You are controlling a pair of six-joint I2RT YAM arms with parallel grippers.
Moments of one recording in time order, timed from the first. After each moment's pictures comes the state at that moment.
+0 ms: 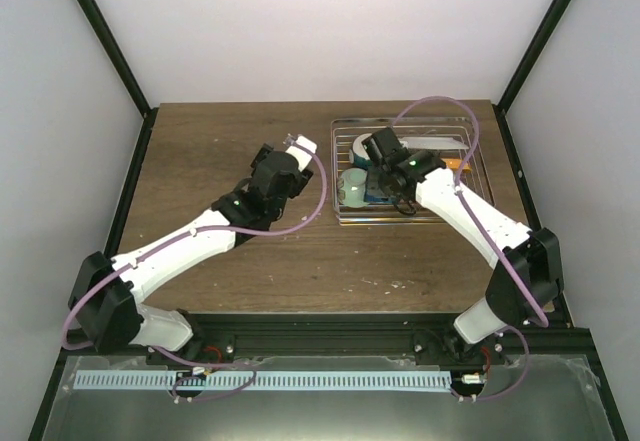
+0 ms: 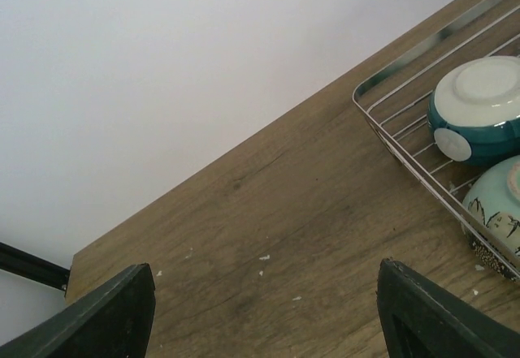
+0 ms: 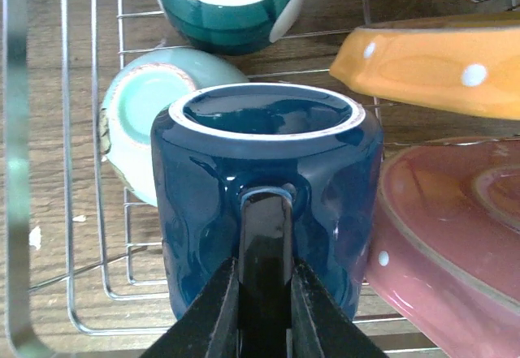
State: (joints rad) left arm -0.79 1.39 1.09 -0.11 -0.63 0.25; right arm 0.56 1.53 1.35 -0.88 0.26 0.54
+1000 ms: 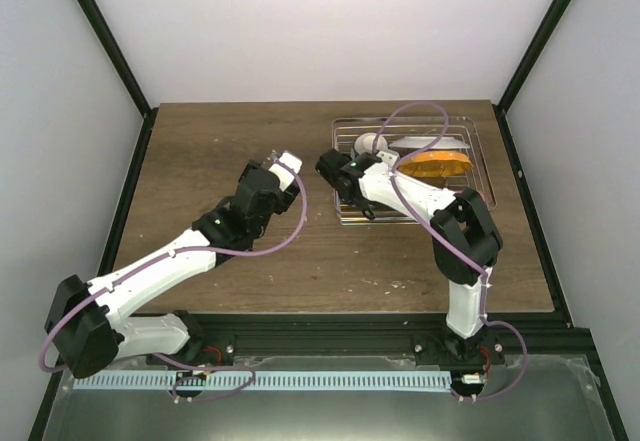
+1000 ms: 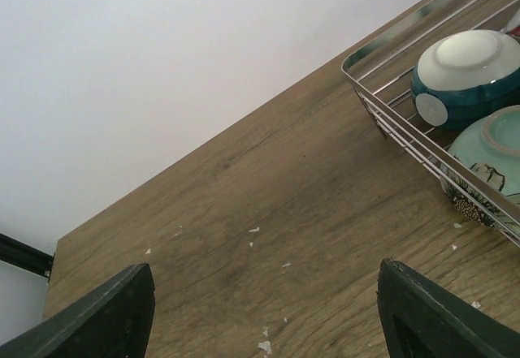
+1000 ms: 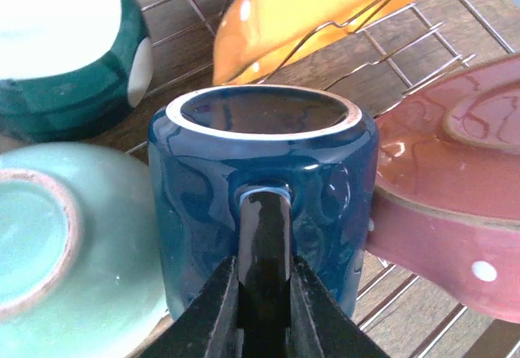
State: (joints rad) left arm -0.79 1.22 0.91 -0.11 -0.58 0.23; right arm 0.71 1.87 1.48 -1.04 0.79 1.16
